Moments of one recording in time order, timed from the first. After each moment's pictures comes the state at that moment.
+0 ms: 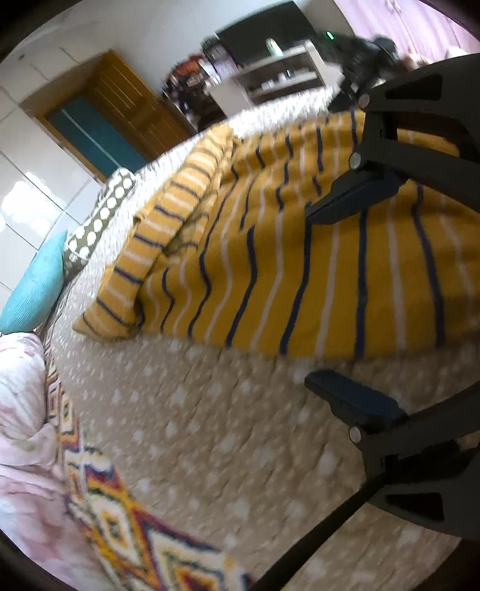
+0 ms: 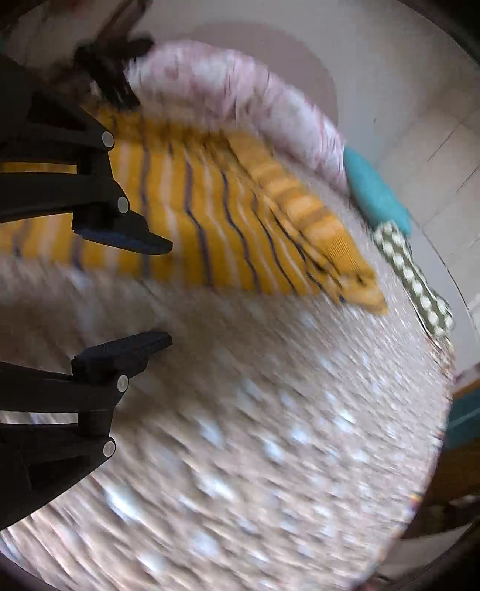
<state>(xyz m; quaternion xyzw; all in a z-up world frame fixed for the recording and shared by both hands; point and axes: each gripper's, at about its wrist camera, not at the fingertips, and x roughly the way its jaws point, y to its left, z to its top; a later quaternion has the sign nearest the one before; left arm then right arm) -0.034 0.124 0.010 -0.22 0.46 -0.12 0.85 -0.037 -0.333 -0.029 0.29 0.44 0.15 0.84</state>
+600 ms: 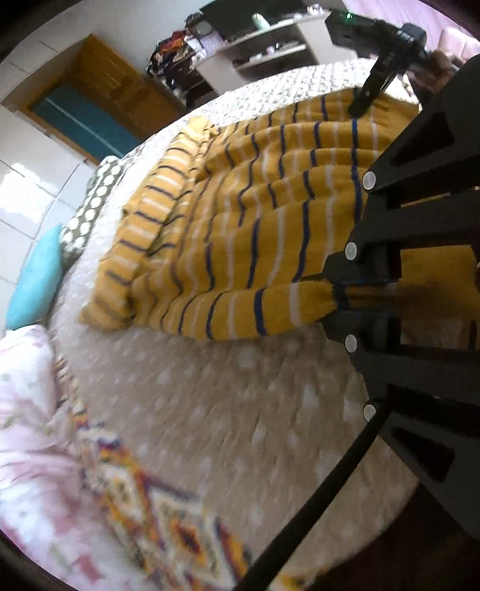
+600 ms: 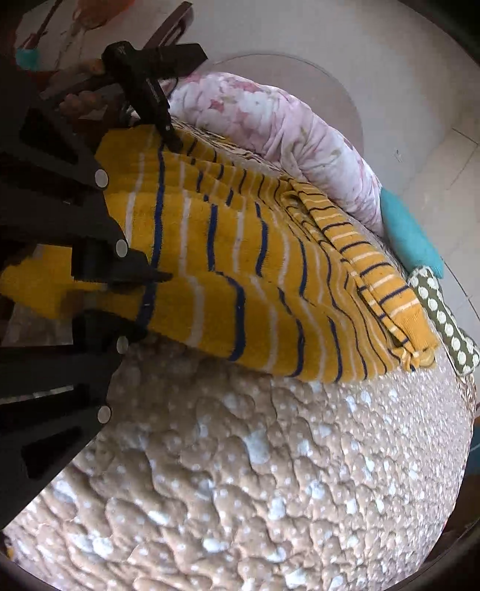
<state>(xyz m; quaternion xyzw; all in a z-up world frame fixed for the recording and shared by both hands) -0.085 0.109 0.043 -0.16 0.47 -0.05 0.87 -0.100 -0.257 -0.036 0.28 0.46 0.19 0.82</state>
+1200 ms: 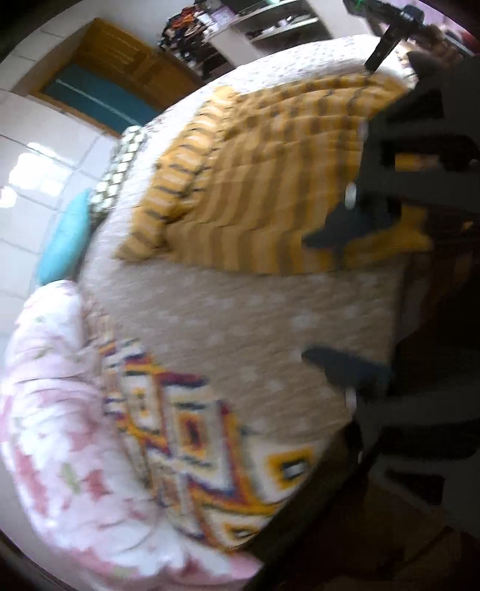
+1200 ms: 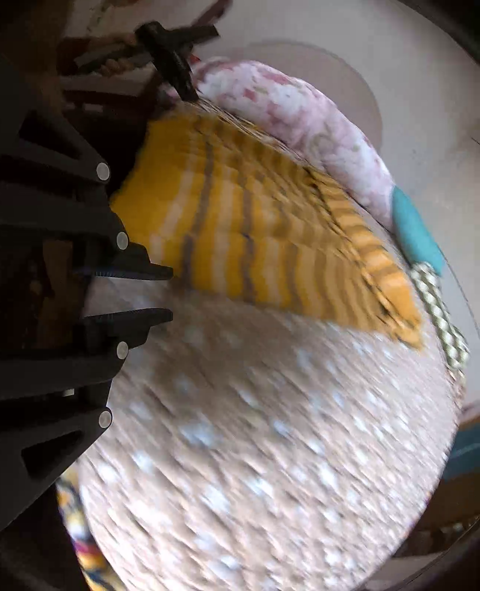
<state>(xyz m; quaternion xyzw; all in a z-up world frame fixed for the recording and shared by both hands) -0.131 0.170 0.068 -0.13 0.43 0.03 0.89 -0.163 -0.316 -0.027 0.22 0.46 0.16 0.84</state>
